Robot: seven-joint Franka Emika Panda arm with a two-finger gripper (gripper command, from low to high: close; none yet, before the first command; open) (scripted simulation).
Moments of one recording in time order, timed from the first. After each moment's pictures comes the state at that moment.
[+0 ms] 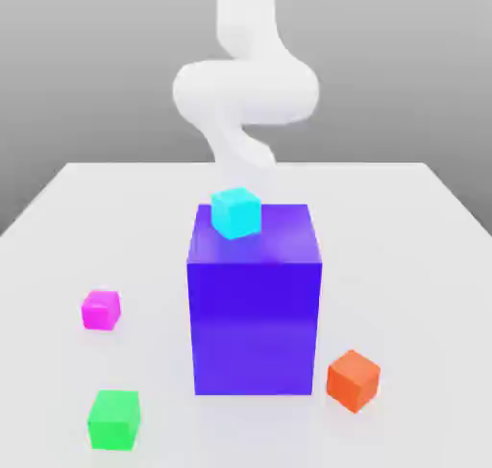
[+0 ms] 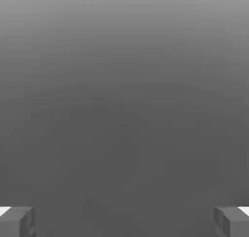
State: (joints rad) arm -0.07 -0.73 -0.01 -2.36 -0.01 2.36 0.88
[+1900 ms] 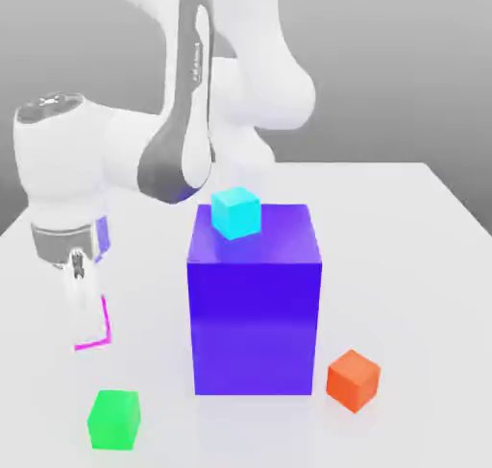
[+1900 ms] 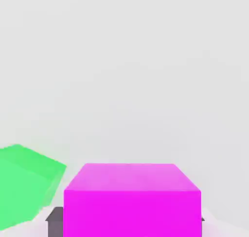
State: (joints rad) arm -0.51 0.09 0.10 -2.56 -0.02 2.64 1.44
